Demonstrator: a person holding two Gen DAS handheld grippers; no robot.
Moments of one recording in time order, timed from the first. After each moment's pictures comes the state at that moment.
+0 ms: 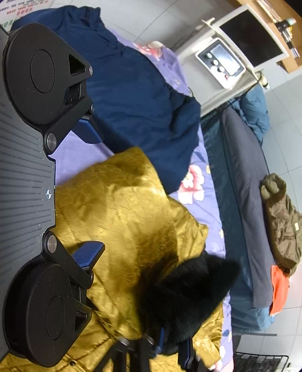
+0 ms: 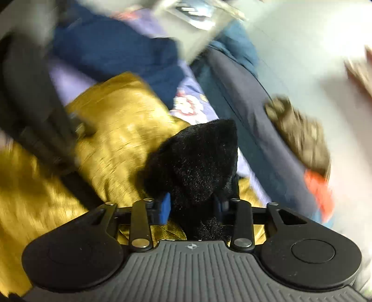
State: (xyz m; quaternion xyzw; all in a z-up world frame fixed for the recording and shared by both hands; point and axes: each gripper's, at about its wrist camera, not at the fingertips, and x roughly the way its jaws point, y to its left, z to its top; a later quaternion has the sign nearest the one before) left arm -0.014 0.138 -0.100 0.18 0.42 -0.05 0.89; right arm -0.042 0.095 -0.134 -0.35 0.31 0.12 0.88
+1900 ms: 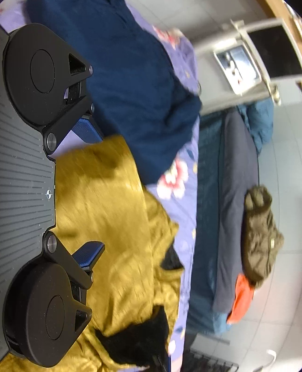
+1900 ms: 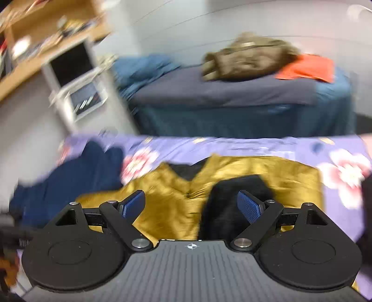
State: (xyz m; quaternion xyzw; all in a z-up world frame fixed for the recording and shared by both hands) left arm 0.007 0.151 -0.088 0.07 0.40 -0.08 0.91; right arm -0.012 -0.084 -0.091 0.10 0.32 0.10 0.94
